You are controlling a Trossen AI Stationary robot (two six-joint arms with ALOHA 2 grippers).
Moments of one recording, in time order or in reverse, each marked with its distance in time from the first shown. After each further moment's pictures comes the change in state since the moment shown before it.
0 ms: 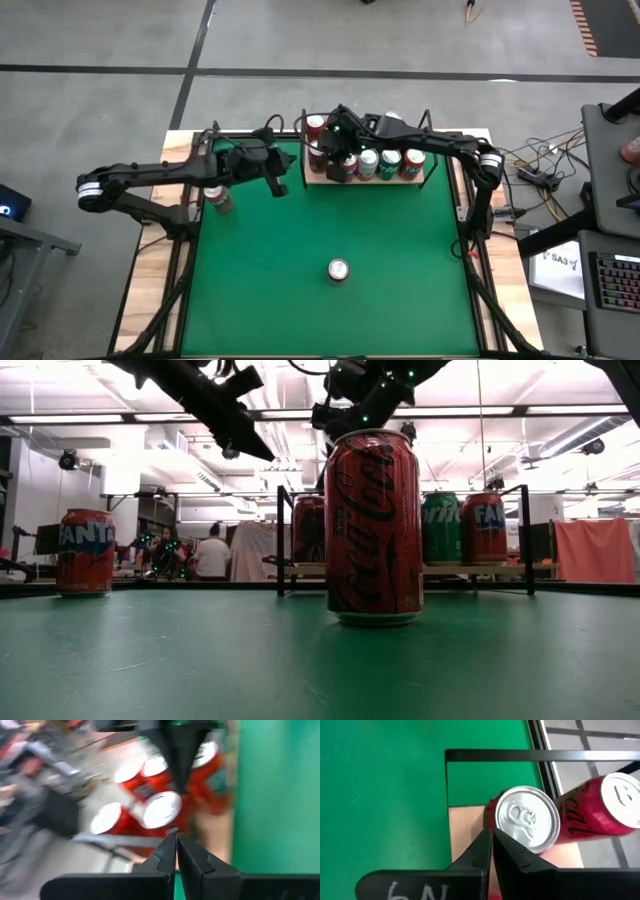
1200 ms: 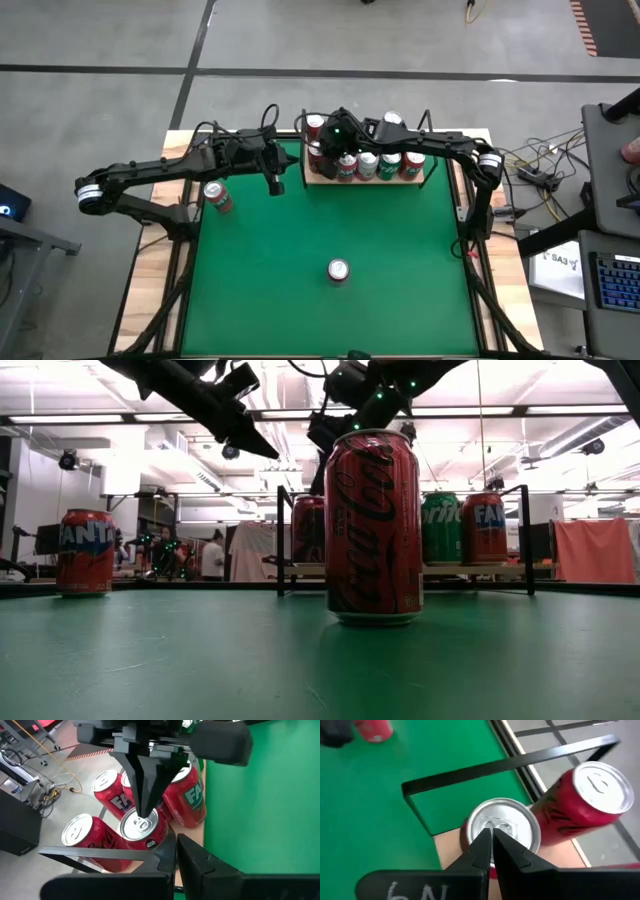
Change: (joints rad) left arm 0.103 -0.009 0.000 0.005 0.289 -0.038; right arm -0.001 0.002 -0.083 0.191 0.093 0.227
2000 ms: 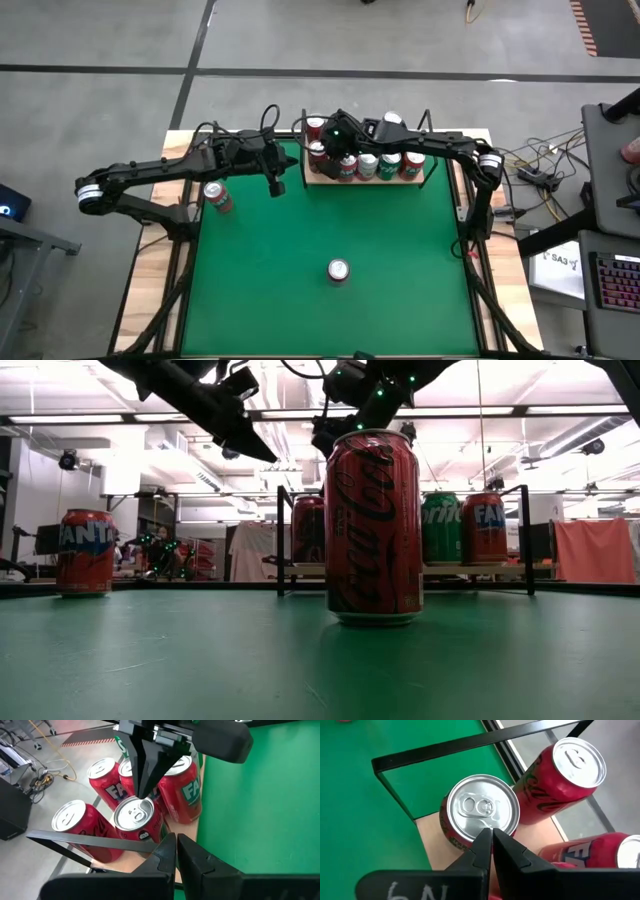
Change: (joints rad) left arm -0.001 0.000 -0.006 -0.019 0.000 -0.095; right arm 0.013 -0.001 0.027 -0.108 0.105 0.017
